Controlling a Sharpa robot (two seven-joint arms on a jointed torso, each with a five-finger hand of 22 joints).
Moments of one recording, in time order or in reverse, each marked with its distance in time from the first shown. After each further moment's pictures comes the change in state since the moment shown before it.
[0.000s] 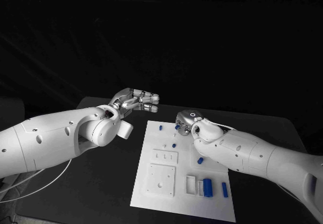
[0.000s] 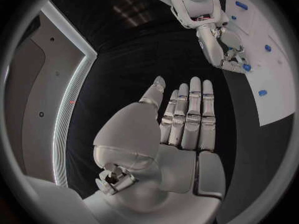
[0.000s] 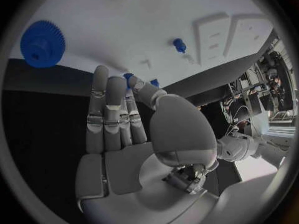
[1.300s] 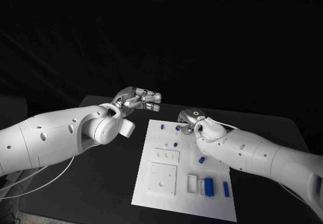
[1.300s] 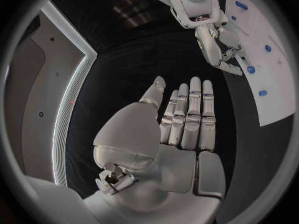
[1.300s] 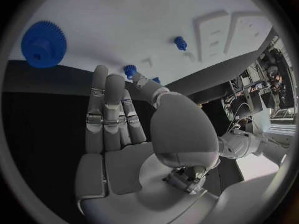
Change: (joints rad) left arm 0.000 0.003 -0.001 -0.010 0.000 0.006 -0.001; left_hand 0.000 0.000 0.000 0.000 0.000 -0.004 -0.004 0.000 0.000 0.000 0.000 0.000 0.000 0.000 0.000 0.000 0.002 0.000 0.004 0.004 -0.007 0.000; right arm 0.004 -0.021 0.000 0.021 0.033 -0.020 0.004; right_hand 0.021 -0.076 -0.075 0.035 0.013 -0.138 0.035 0.003 -0.002 -0.179 0.051 0.000 0.000 -0.001 0.038 -0.018 -0.024 0.058 0.040 0.075 -0.098 0.000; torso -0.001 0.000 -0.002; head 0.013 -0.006
